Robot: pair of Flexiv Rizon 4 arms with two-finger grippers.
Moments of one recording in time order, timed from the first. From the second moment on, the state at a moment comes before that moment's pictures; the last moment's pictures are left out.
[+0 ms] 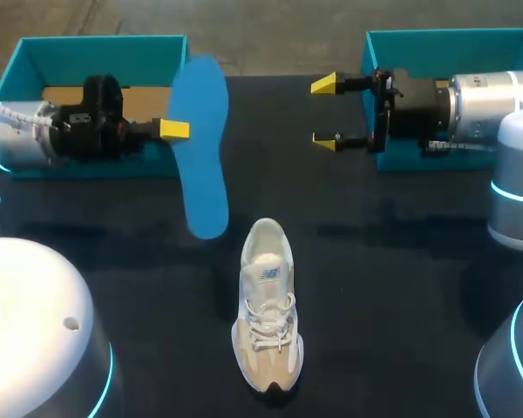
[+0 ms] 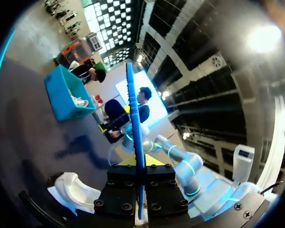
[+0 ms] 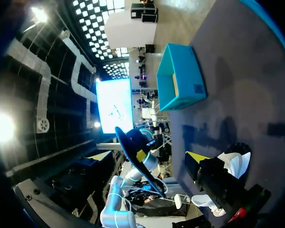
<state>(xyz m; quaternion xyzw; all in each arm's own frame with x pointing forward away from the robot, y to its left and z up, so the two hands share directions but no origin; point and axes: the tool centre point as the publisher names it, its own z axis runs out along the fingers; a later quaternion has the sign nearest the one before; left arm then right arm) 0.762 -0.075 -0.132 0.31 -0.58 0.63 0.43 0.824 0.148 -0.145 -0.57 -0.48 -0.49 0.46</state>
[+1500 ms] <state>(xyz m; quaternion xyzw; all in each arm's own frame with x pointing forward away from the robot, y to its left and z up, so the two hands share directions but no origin) 0.762 -0.104 -0.176 0.47 -0.46 0.53 0.53 0.823 0.149 -0.146 -0.57 -0.48 -0.49 0.46</state>
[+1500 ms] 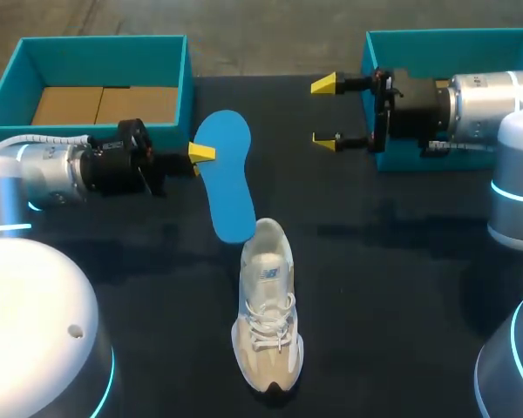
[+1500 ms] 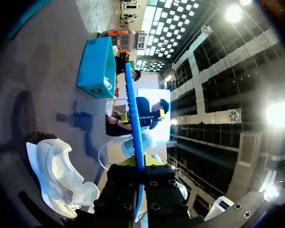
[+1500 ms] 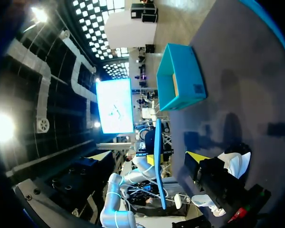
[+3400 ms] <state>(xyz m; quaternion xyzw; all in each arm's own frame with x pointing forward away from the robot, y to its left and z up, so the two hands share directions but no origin) 0.762 -0.104 -0.176 0.47 -0.46 0.53 0.53 0.763 0.259 -0.014 -0.73 -0.67 -0.08 0.15</state>
